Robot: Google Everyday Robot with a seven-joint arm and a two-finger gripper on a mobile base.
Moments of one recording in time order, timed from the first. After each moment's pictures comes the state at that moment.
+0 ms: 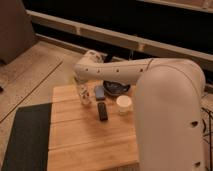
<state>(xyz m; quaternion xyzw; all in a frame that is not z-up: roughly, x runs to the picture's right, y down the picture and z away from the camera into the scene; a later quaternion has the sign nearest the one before) -0.150 -0.040 0.830 -0.17 -0.10 0.42 0.89</state>
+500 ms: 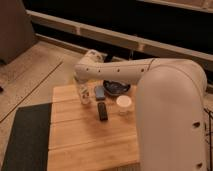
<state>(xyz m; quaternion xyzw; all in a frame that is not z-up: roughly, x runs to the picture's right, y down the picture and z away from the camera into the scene) -0.149 -0.047 0.825 -0.17 -0.11 0.43 0.88</state>
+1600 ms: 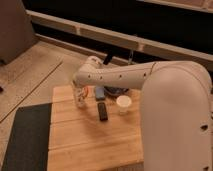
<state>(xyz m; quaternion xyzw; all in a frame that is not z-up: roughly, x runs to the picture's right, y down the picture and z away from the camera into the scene) -0.163 -0.022 0.824 -0.18 -0.14 0.47 0.85</state>
